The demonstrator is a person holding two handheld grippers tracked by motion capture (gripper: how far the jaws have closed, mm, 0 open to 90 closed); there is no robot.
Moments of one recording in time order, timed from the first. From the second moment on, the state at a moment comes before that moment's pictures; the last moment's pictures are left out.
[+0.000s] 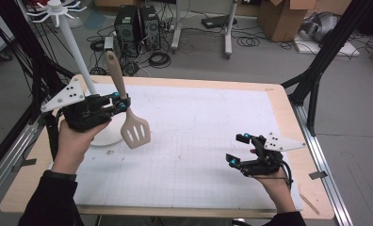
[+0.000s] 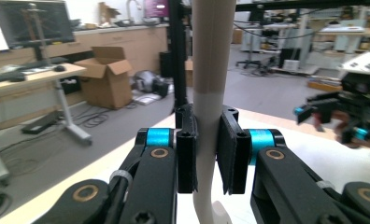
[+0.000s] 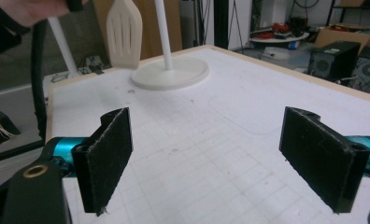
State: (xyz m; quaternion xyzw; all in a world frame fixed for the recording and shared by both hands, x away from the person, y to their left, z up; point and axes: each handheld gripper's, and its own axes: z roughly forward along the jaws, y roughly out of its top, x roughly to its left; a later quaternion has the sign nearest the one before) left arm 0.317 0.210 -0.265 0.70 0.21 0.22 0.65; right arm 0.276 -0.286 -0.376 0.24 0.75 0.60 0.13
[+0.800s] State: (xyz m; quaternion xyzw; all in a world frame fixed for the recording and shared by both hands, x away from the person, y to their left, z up) left arm 0.350 0.238 -0.234 0.67 0.32 0.28 0.61; right arm 0.278 -0.291 -0.380 0.25 0.76 0.59 0.14
